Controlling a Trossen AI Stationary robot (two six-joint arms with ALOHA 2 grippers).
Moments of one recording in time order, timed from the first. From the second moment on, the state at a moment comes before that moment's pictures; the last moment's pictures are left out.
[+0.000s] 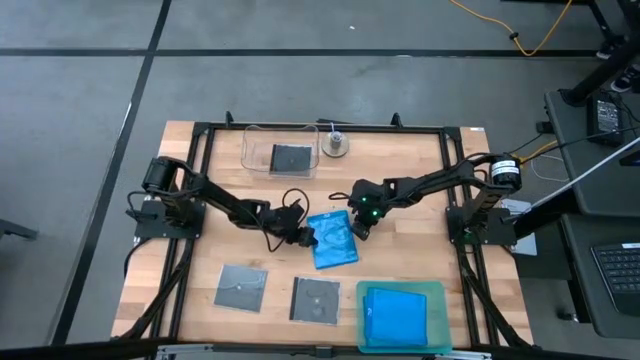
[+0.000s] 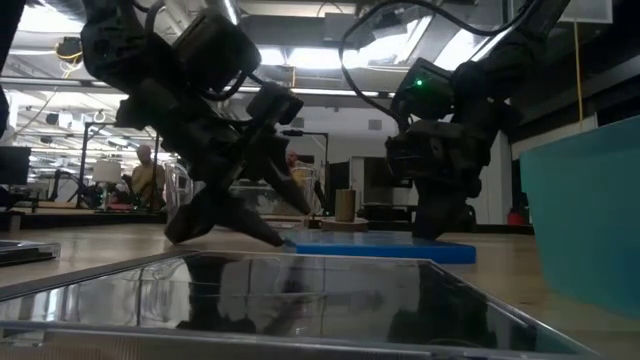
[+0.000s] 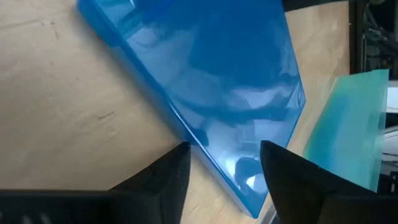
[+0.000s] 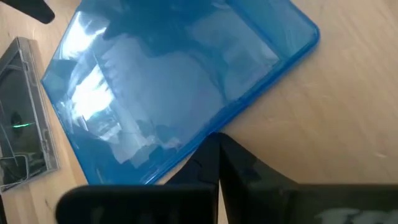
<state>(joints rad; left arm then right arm) -0.11 1.78 0.66 0.45 0.03 -1.34 -0.13 1.74 0.74 -0.07 -0.33 0.52</state>
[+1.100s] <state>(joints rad) -0.05 1.79 0.72 0.47 -0.10 -1.32 -0.13 1.74 0.74 -0.05 -0.34 0.46</state>
